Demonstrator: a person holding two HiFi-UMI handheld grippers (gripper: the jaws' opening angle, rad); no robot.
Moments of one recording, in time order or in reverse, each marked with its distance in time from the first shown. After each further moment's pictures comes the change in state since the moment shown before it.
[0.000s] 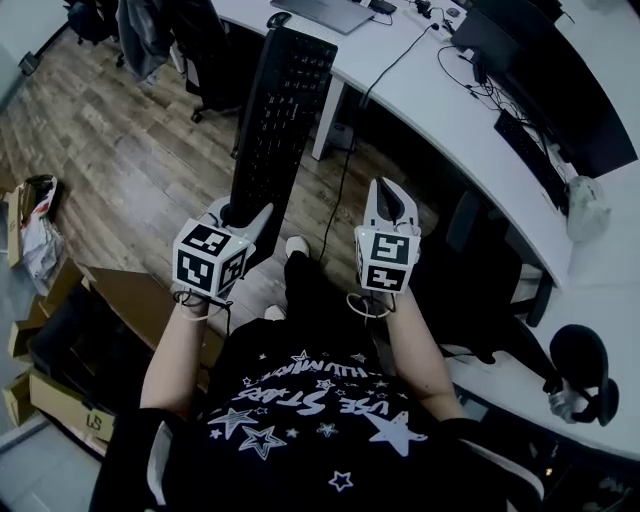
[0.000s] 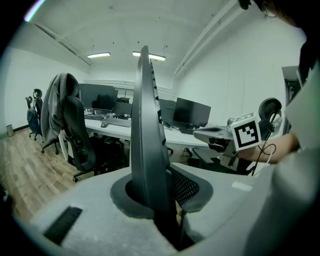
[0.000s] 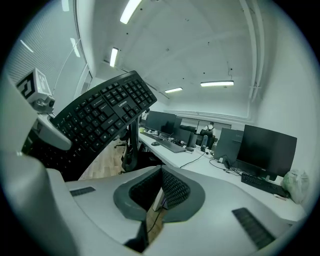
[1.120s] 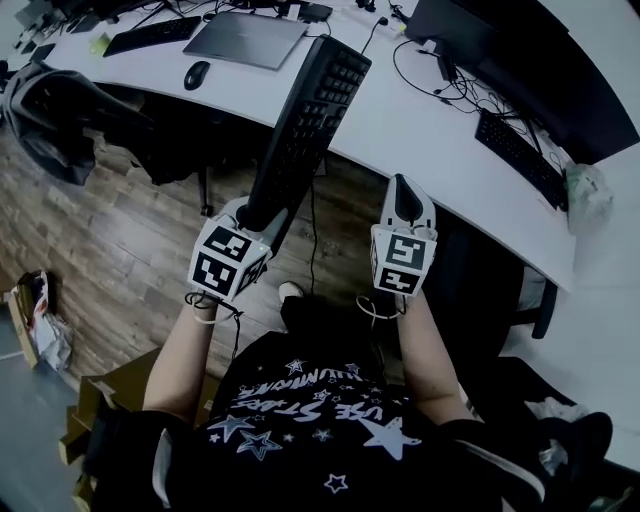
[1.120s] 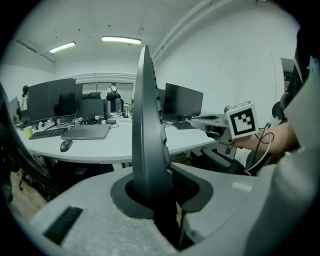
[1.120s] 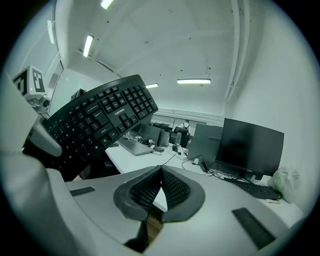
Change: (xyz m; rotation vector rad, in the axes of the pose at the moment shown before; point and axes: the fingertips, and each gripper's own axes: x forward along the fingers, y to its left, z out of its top) left arm 0.250 0.045 0.137 0.221 0.132 -0.202; right arm 0.170 -0.201 0.011 0.082 0.018 -0.280
